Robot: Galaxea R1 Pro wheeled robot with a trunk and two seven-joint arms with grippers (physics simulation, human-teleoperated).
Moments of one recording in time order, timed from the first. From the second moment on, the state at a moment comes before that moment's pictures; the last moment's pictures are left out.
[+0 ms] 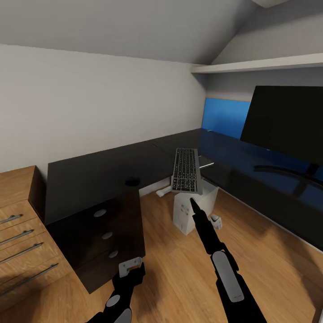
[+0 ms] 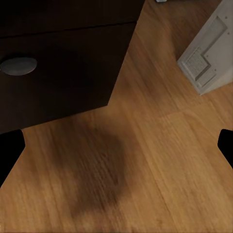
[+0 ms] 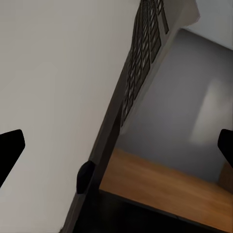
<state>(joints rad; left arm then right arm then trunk) -0.32 0.06 -0.76 -1.01 0.82 -0.09 0.61 -0.36 0.16 -0.01 -1.23 -1.03 0.06 0.25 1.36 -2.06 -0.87</state>
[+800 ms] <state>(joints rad) -0.32 0.07 -0.76 -0.99 0.82 -0.09 0.61 -0.36 0.16 -0.03 -1.28 -1.02 0.06 0.25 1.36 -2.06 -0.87</state>
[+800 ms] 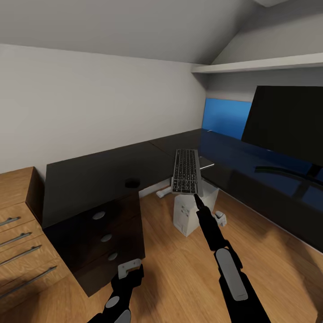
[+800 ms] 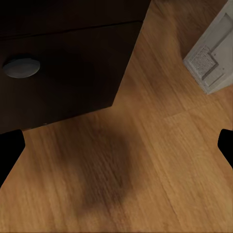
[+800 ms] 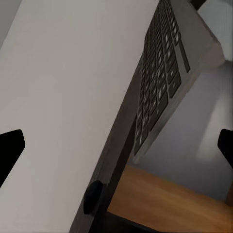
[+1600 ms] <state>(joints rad) -0.32 0.06 -0.77 -0.99 0.82 -0.09 0.61 -0.36 0.16 -0.05 -1.21 -1.03 0.06 0.19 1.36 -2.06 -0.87</state>
